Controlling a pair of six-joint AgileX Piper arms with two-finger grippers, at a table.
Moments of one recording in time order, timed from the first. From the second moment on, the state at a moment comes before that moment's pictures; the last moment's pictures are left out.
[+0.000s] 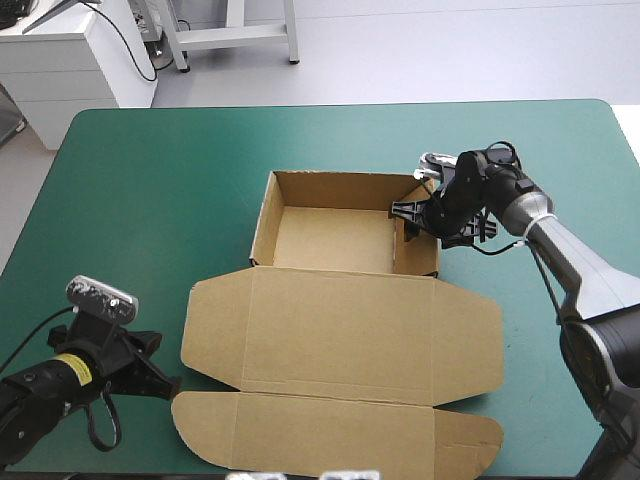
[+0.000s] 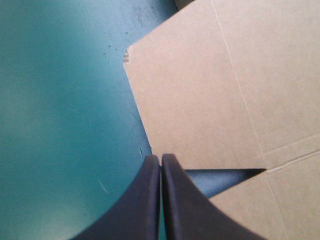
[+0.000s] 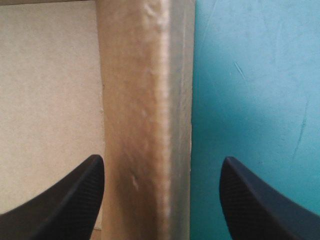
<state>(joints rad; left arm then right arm) -0.38 0.65 -0.74 -0.01 0.99 0.05 0.28 1.81 -1.50 0.16 1.00 0.33</state>
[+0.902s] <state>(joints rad) -0.38 0.53 -0.63 -0.01 0.98 0.05 0.25 1.82 -1.78 -0.11 1.23 0.20</state>
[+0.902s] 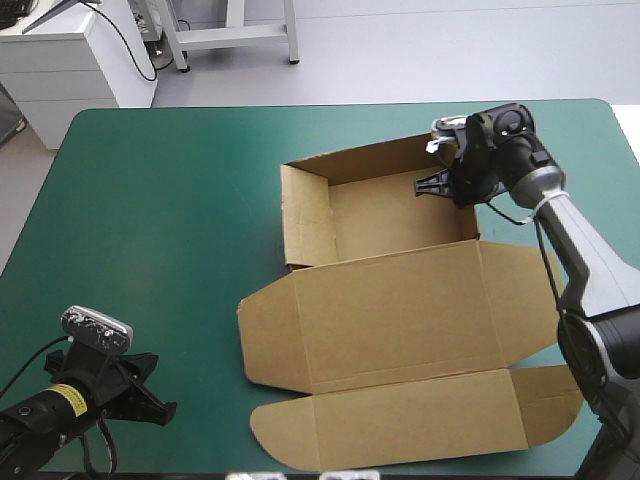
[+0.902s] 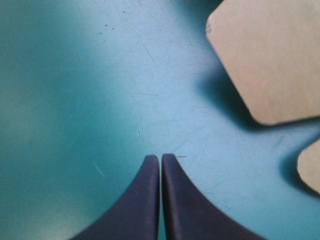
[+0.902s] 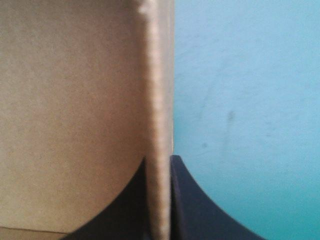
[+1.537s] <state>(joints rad) -0.38 0.53 -0.63 -0.01 0.93 0.05 -0.40 1.75 -1.83 -0.12 1.25 -0.06</state>
